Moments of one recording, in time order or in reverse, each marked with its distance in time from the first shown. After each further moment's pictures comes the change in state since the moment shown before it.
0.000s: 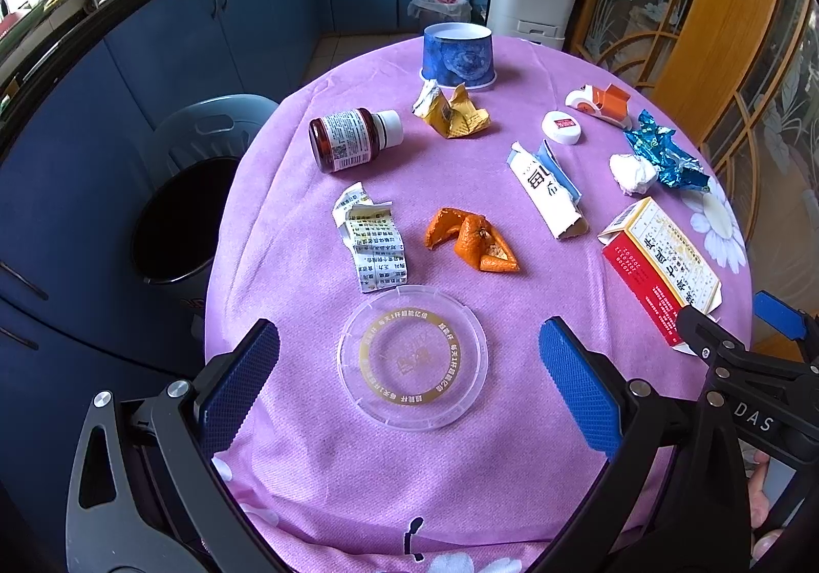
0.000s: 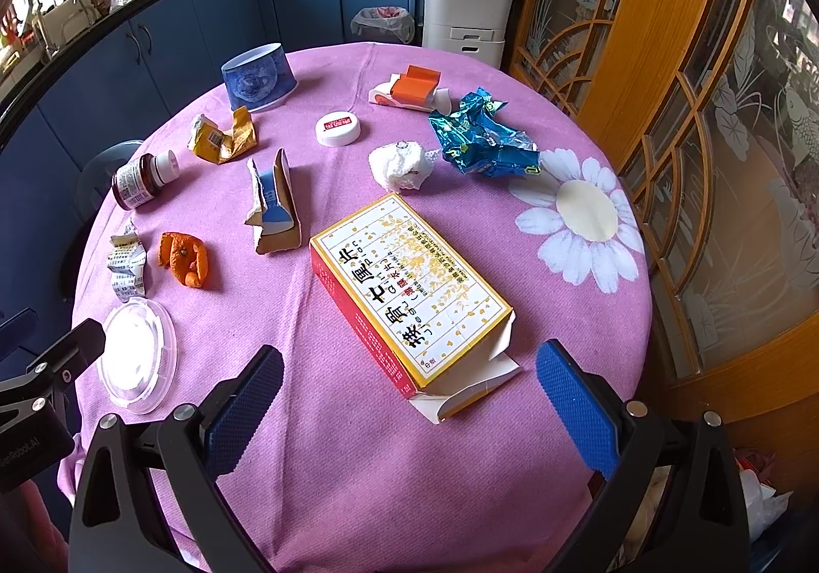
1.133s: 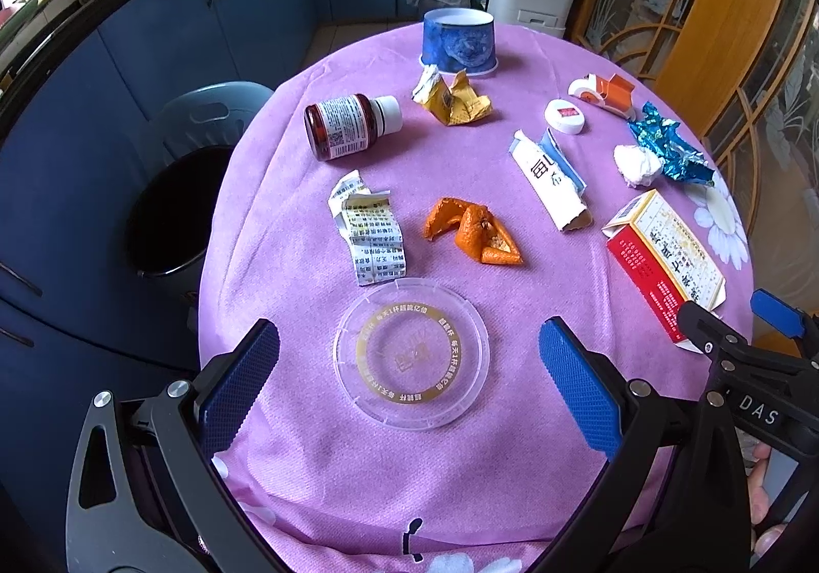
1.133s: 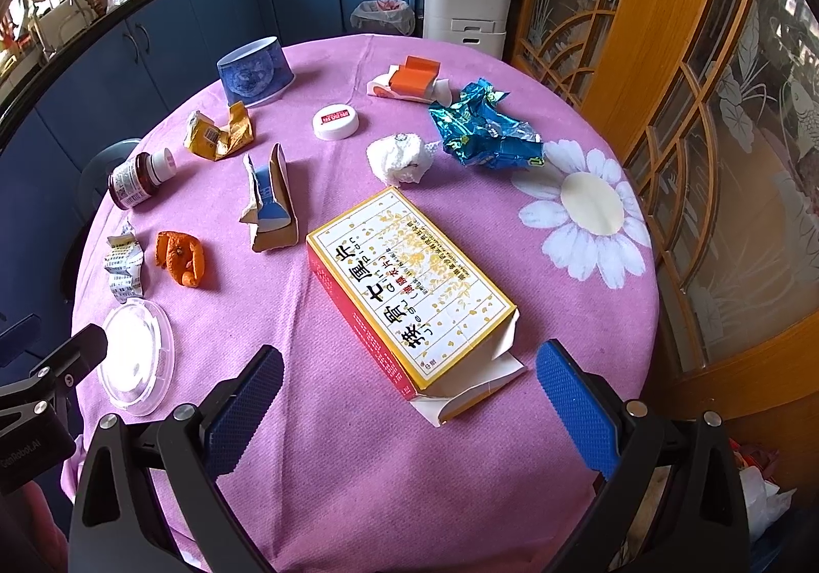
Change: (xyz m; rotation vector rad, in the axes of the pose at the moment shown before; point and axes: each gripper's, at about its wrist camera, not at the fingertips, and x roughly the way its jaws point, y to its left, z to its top) left arm 0.012 0.004 0.001 0.000 0.049 -0.011; right arm 0.011 -0.005 0.002 0.018 0.035 0.024
